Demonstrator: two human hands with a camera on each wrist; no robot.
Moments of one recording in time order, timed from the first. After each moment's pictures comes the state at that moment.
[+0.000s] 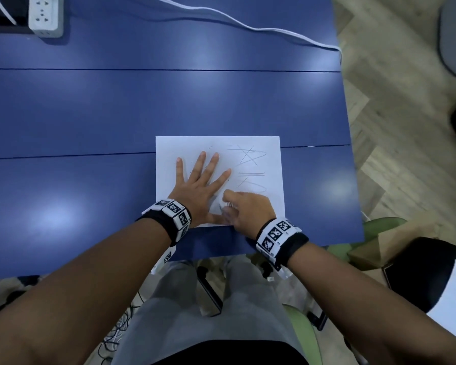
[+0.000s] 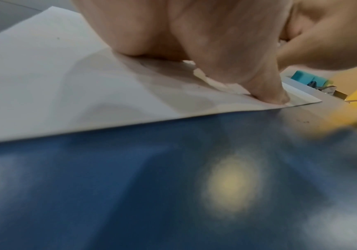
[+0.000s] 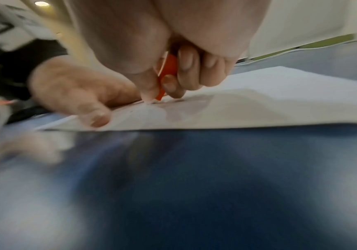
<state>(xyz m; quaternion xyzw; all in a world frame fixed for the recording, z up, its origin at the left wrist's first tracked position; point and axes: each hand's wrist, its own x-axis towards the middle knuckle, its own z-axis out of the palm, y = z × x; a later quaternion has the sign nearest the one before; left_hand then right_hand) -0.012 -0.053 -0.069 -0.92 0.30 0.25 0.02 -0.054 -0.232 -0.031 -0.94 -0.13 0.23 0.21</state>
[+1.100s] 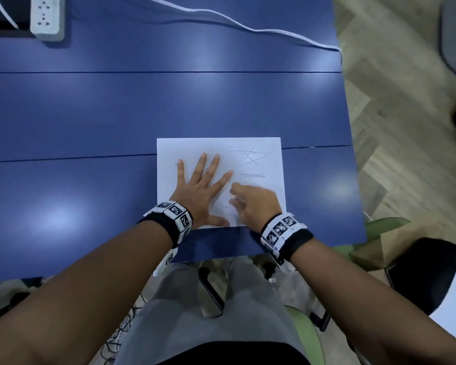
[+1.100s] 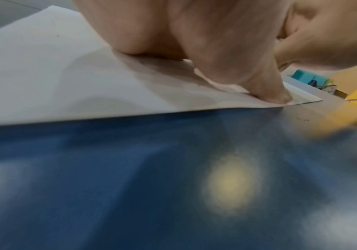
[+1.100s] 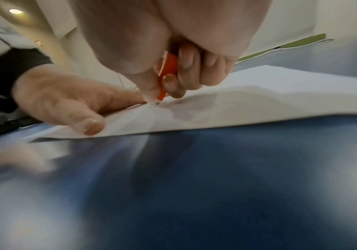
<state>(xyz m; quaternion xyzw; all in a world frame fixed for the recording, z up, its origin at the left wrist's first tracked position) -0.011 -0.054 -0.069 -0.92 0.30 0.25 0.01 -0.042 -0.240 -0.029 -0.95 -0.10 0.22 0.21</state>
